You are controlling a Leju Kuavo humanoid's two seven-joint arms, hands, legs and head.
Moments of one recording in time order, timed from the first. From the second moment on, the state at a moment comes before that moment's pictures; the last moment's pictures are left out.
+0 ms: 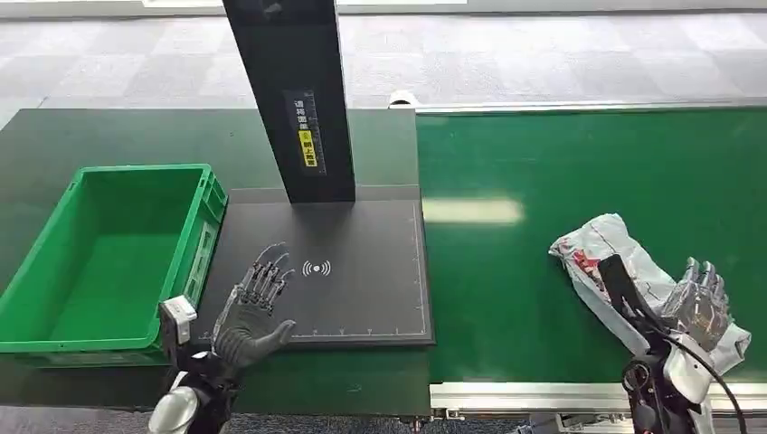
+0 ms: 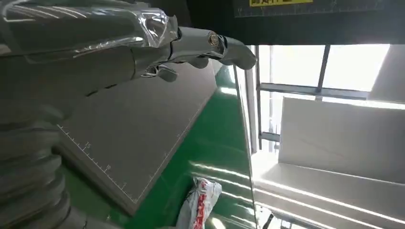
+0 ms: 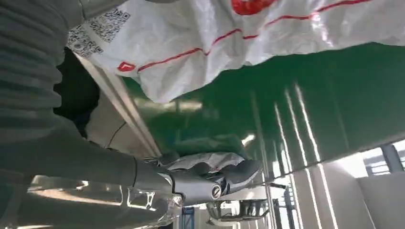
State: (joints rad) left arm -0.01 -0.10 -0.15 -1.35 0.04 -0.35 -0.45; right arm -0.28 -0.20 -0.19 -0.92 1.09 -0.38 0.12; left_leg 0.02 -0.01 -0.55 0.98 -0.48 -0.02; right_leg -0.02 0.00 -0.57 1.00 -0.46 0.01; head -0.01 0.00
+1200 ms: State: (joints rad) left arm -0.04 -0.14 -0.11 -1.33 -0.01 -0.37 -0.44; right arm -0.25 -0.17 -0.31 -0.84 1.34 0.01 0.22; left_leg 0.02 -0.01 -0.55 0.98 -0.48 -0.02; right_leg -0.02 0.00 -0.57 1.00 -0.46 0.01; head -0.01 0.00
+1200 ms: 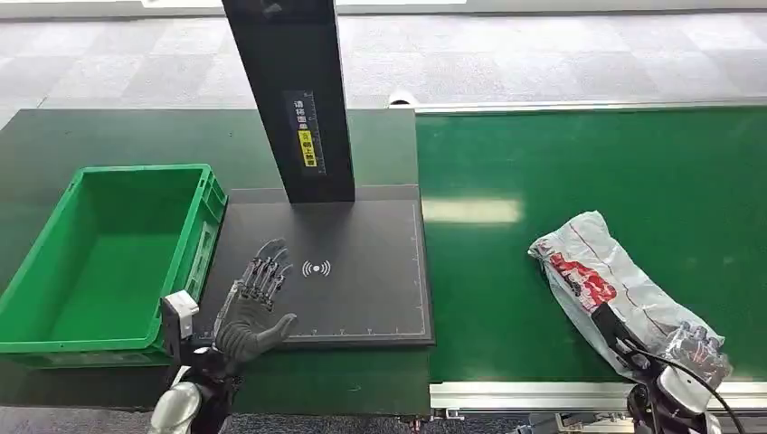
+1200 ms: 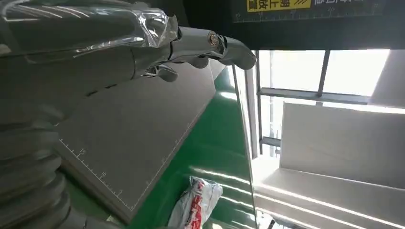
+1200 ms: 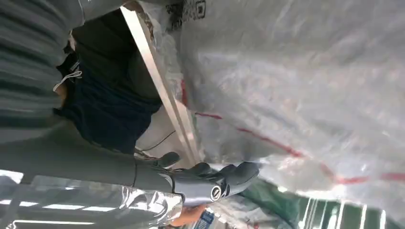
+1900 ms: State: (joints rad) left arm -0.04 -0.14 -0.09 -1.33 0.00 -0.36 -0.43; right arm -0.29 -0.19 -0.18 -0.79 1.27 0.05 0.04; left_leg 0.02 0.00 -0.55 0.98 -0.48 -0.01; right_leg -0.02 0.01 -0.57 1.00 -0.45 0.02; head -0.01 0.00
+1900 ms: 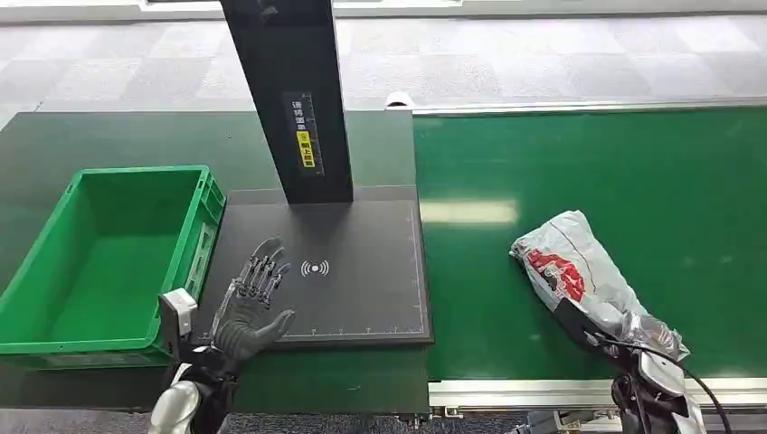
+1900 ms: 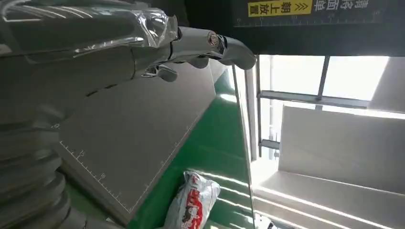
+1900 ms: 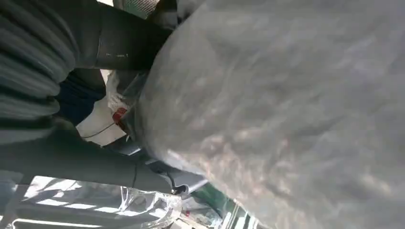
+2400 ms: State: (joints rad) left arm 0.04 -0.14 -0.07 -1.41 0.00 -0.37 -0.44; right arm -0.28 -0.17 -0.13 -0.91 1.26 -0.31 -0.05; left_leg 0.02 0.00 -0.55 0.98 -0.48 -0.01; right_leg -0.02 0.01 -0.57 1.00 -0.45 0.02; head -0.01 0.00
